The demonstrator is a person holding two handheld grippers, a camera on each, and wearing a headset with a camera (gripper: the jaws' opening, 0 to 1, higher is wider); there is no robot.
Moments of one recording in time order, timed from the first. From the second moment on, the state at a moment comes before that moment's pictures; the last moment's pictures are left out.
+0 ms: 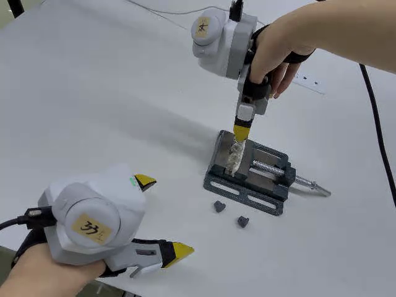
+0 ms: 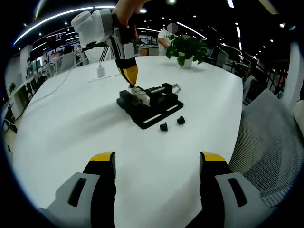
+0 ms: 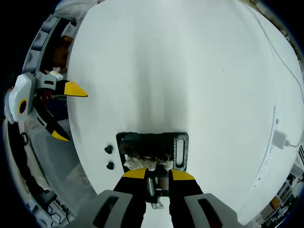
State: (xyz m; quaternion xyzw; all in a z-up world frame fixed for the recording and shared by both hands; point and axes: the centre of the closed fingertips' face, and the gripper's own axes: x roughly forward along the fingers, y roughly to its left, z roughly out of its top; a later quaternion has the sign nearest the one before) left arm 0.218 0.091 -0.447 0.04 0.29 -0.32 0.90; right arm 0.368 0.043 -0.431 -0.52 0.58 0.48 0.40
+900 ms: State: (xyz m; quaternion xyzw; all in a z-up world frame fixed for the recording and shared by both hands) left arm 0.219 0.091 -0.448 0.04 0.30 -0.32 0.90; right arm 0.380 0.026 -0.417 -0.46 0.48 0.58 0.48
